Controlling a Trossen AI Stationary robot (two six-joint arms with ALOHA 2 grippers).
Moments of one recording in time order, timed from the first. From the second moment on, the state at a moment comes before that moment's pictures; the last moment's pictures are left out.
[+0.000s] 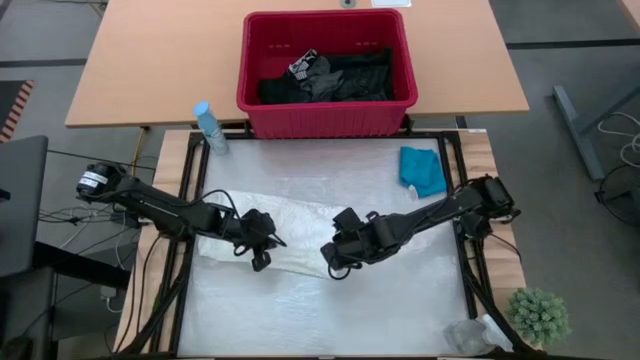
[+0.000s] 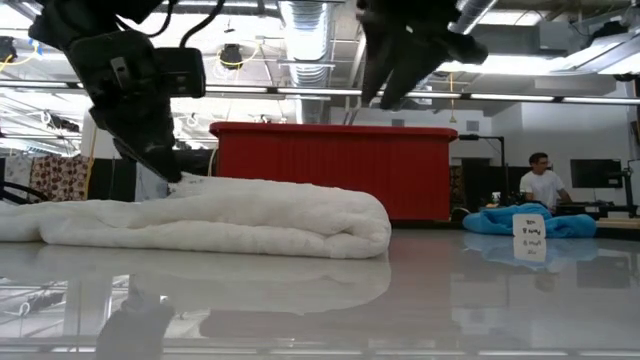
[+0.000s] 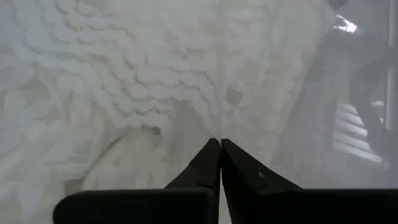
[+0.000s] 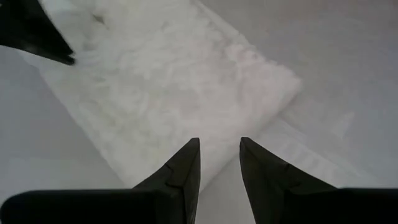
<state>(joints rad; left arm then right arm) -0.22 1.26 0.60 -0.22 -0.11 -0.61 0.32 1.82 1.56 -0.96 0.53 1.20</state>
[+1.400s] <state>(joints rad) -0.22 1.23 0.64 -0.27 -0.02 -0.78 0.22 1.90 1.13 -0.20 0.36 0.96</state>
